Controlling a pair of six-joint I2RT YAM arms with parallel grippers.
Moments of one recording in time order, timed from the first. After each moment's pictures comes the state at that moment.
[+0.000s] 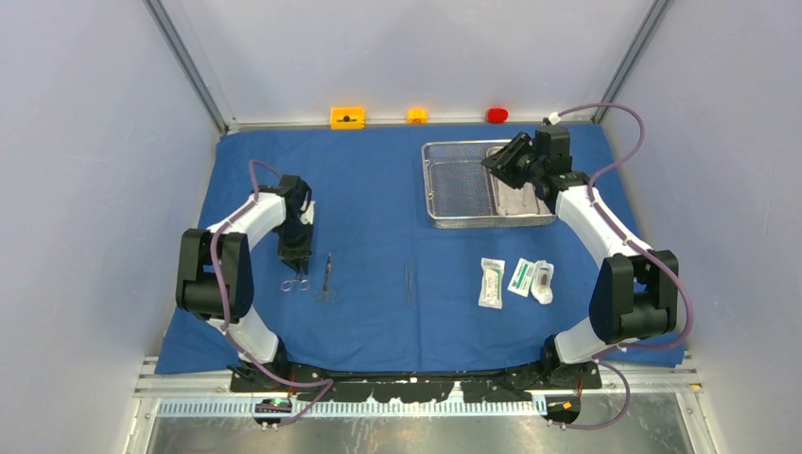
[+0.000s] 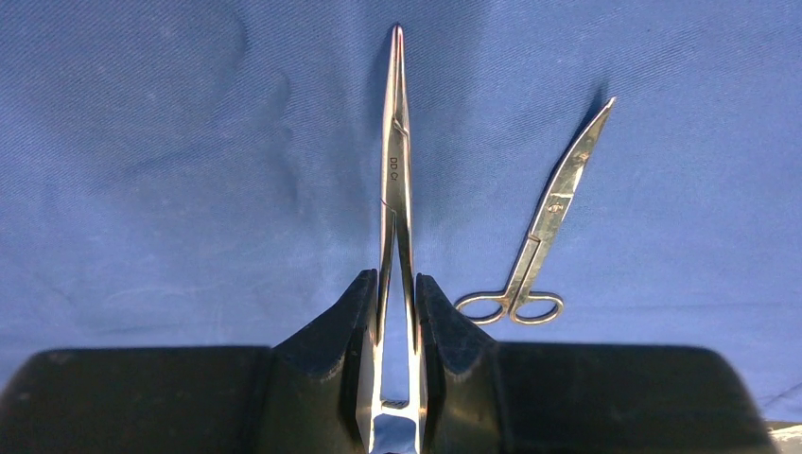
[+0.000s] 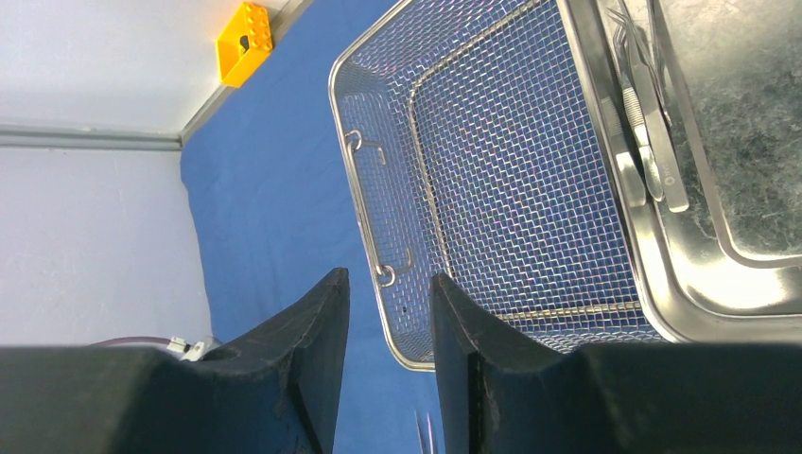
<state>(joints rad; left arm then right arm) -0.12 1.67 1.08 -0.92 0.01 -0.11 0.11 1.51 1.15 -0.17 -0.22 0.84</state>
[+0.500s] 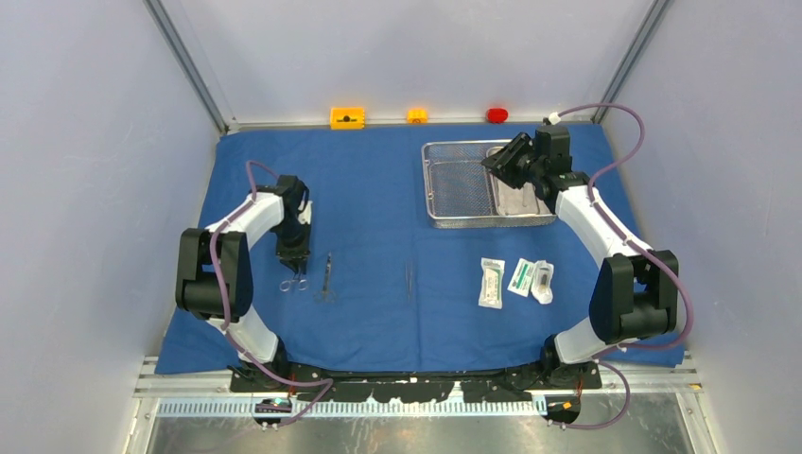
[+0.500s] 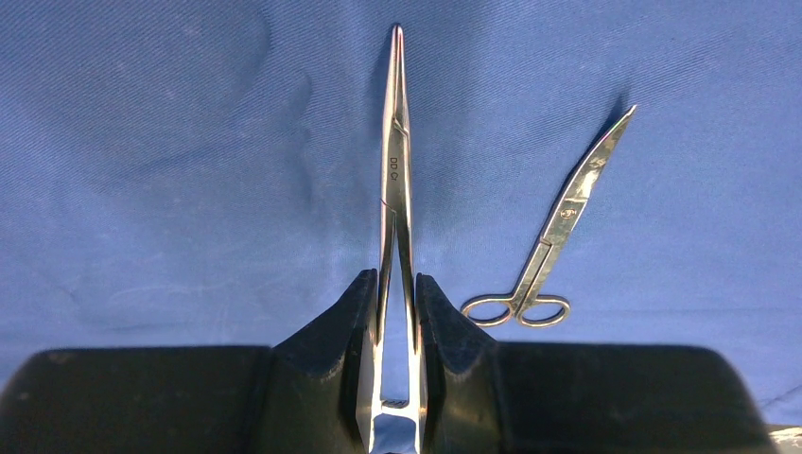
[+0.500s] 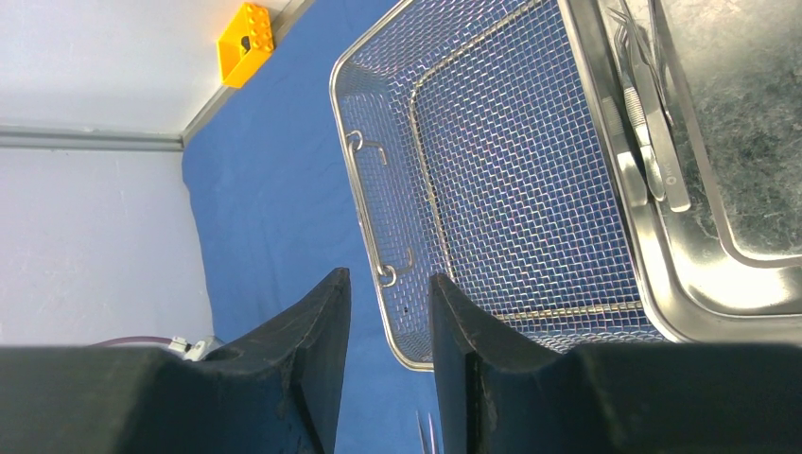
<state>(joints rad) -0.10 1.67 1.08 -0.93 0.01 -0.11 0.11 1.51 1.15 -0.17 -0.22 0.84</state>
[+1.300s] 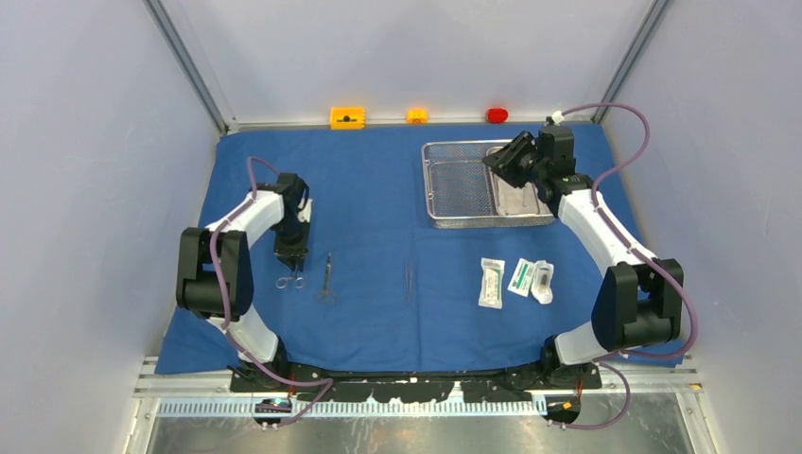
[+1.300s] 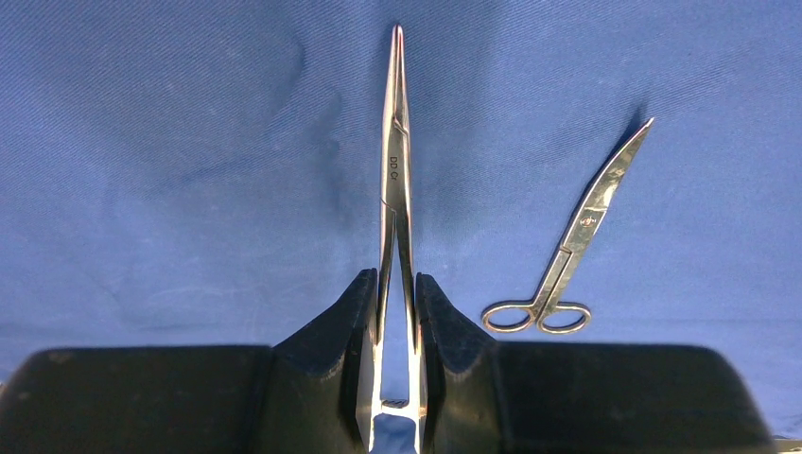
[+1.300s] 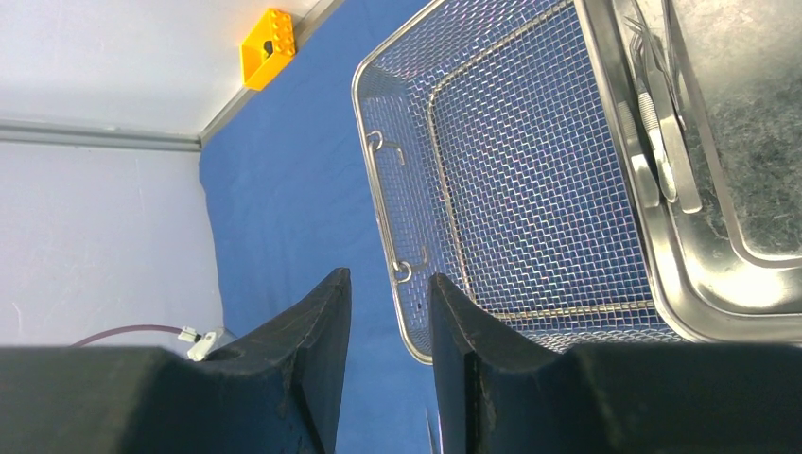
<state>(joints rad) -0.10 1.68 1.09 -0.93 -0.03 -0.07 0.11 1.47 1.13 -0.16 -0.23 0.84</state>
